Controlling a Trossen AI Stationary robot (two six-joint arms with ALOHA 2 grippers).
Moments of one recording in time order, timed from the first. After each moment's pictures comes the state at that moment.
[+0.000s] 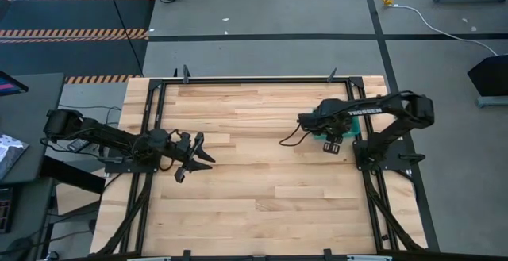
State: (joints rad) left arm -0.08 0.97 0.06 0.94 0.24 -0.23; right arm -0.25 1.48 0.89 -1.34 0.17 0.19
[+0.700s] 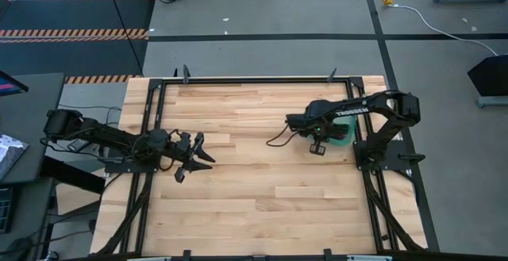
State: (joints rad) left arm -0.08 0.97 0.06 0.94 0.24 -0.23; right arm -0.22 1.62 0.99 -1.22 0.12 0.20
